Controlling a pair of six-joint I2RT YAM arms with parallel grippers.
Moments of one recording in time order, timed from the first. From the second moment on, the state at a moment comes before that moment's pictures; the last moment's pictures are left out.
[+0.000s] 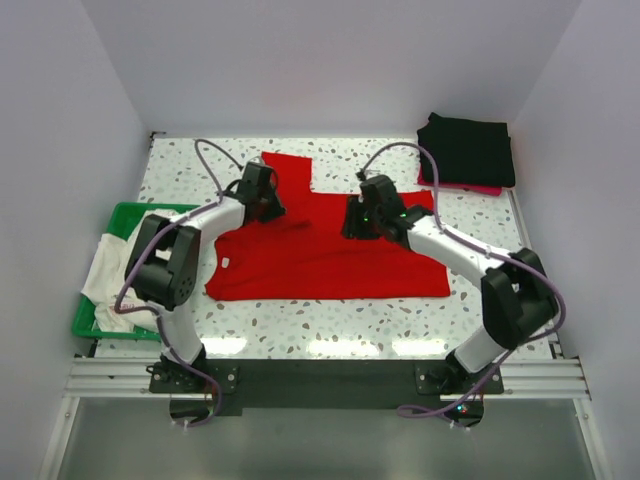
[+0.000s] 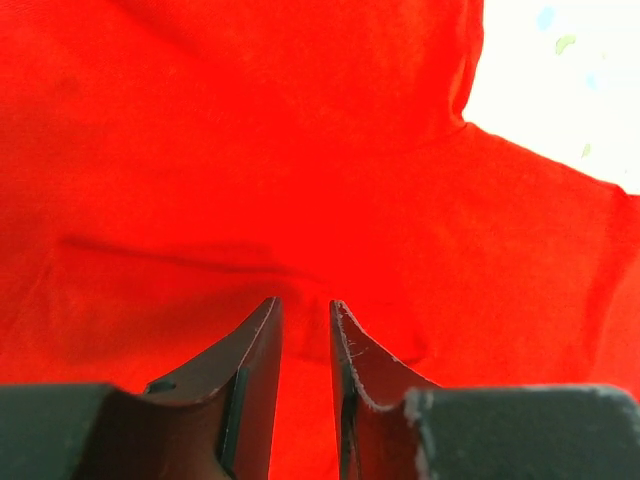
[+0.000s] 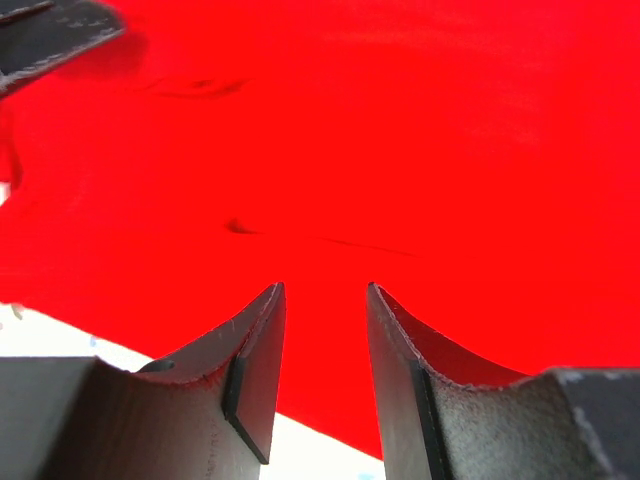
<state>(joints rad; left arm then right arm) -0.35 1.87 1.21 -0.18 -0.06 -0.72 0.56 1.56 1.09 -0.32 0.01 0.50</state>
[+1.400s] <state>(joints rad) -0.32 1.47 0.89 -0.23 -0.09 -0.69 0.60 2.29 1.52 0.22 -0.21 0.93</state>
